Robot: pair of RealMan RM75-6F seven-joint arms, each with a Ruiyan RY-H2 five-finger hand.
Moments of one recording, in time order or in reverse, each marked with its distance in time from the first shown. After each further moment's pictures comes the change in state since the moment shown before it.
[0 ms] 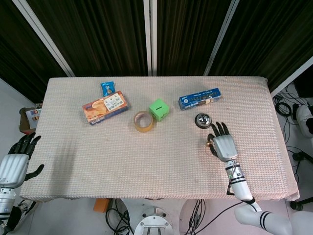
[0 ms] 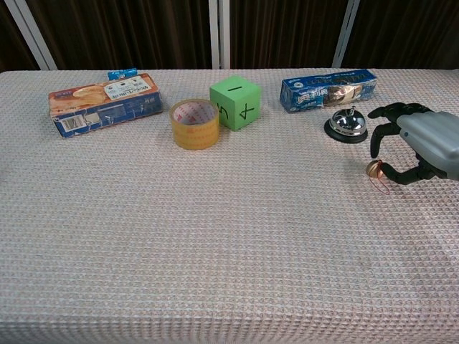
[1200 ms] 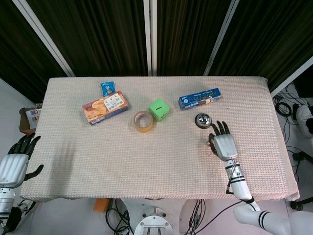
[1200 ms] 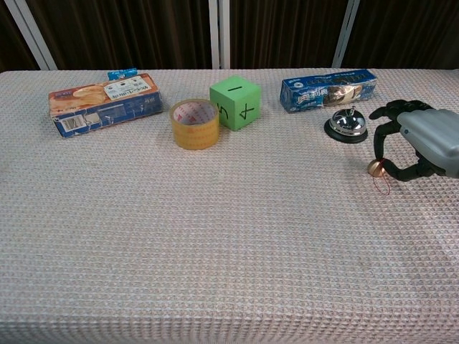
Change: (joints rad) left arm -0.002 0.003 0.001 0.006 -0.005 -0.008 -0.011; right arm 0.001 -0.015 0.011 0.016 0.007 0.009 -0.008
